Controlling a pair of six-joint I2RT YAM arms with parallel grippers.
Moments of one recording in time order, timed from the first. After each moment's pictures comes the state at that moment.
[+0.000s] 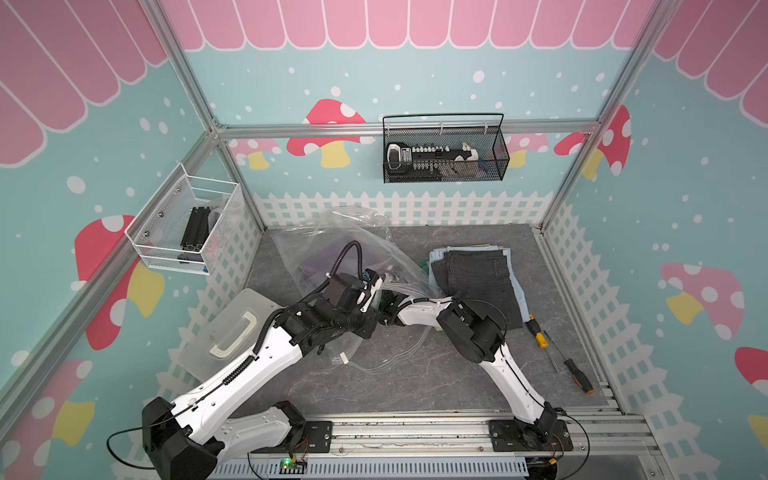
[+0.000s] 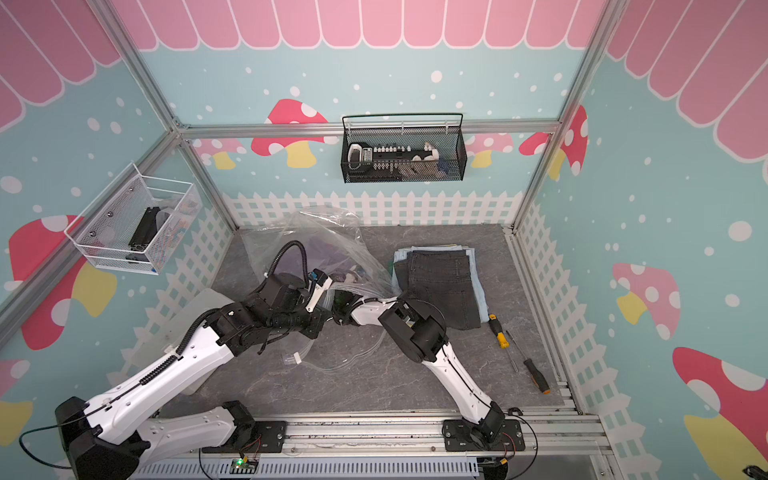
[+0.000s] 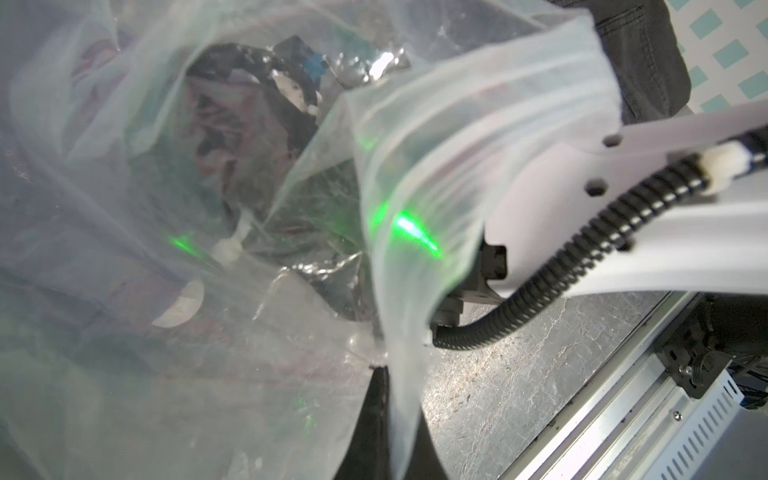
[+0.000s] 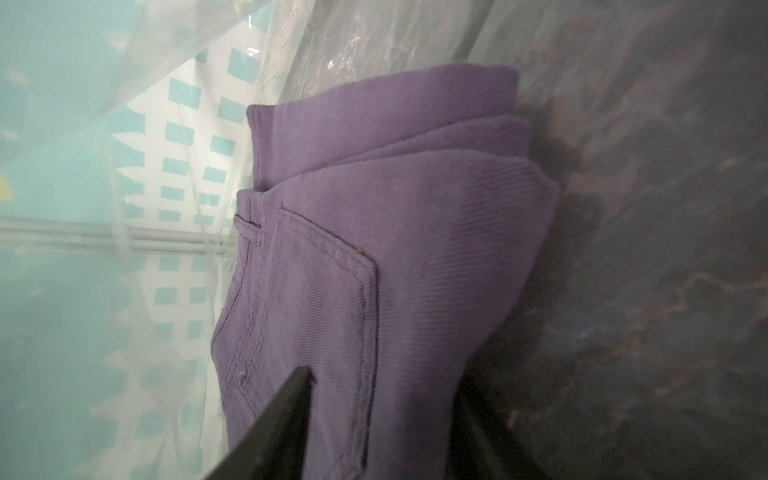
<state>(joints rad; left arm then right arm) -0.68 1.13 1.04 -0.74 0.05 -0.18 0.87 2.41 1.65 0.21 0.39 1.38</state>
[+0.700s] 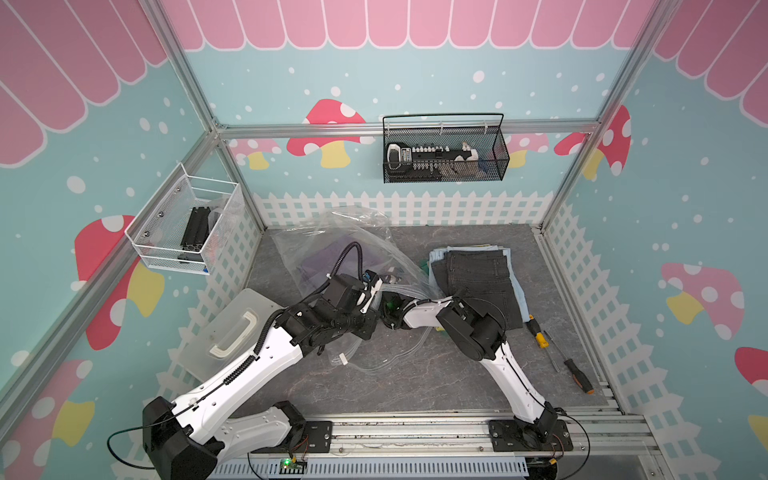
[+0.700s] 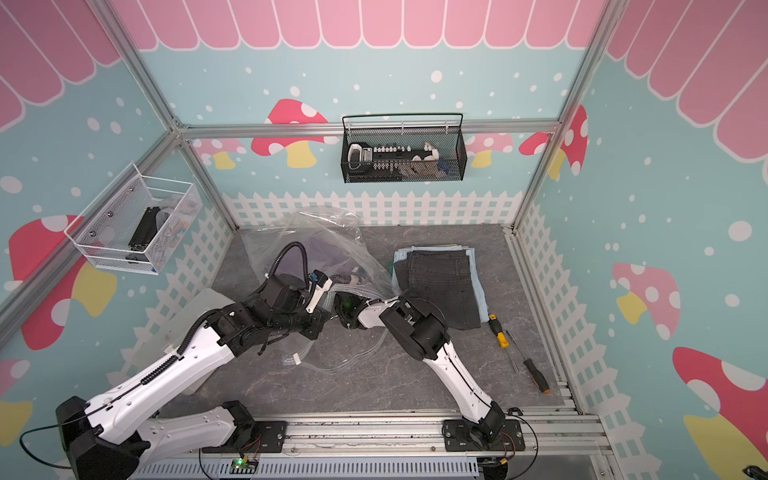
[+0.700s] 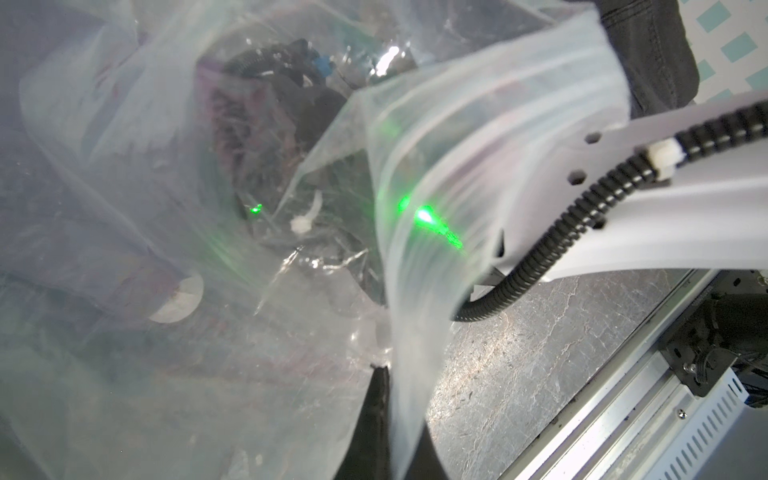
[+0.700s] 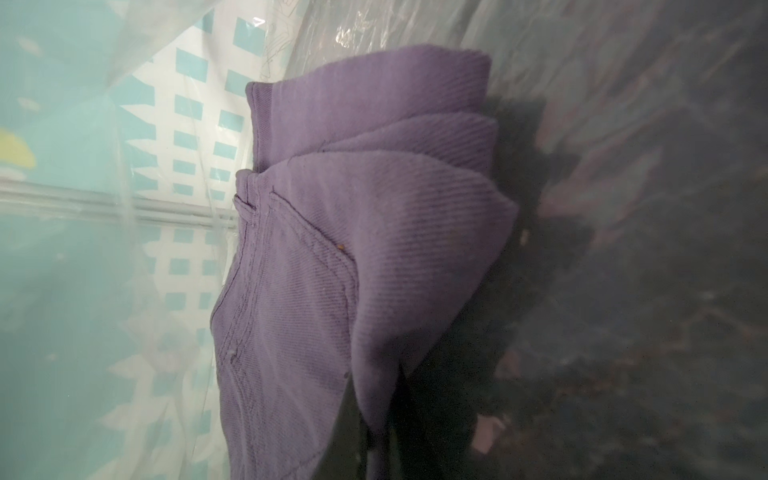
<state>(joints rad) -0.68 1.13 1.03 -0.74 0.05 -0.18 0.85 2.39 1.52 0.40 0.29 1.32</state>
